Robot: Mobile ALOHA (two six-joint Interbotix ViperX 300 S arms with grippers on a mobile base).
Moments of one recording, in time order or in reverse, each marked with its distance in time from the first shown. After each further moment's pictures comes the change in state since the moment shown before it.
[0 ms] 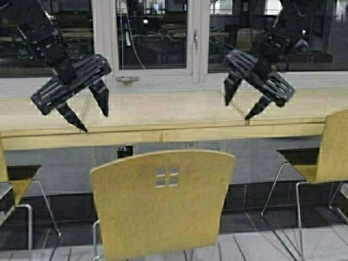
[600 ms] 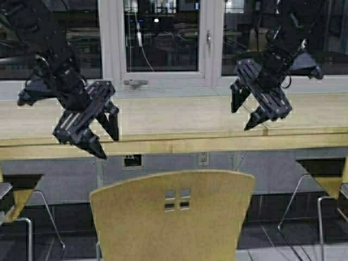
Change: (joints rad) left arm -0.075 0.160 -0.012 -0.469 -0.031 -0.044; right arm -0.017 0.080 -0.021 0.193 -0.029 0.115
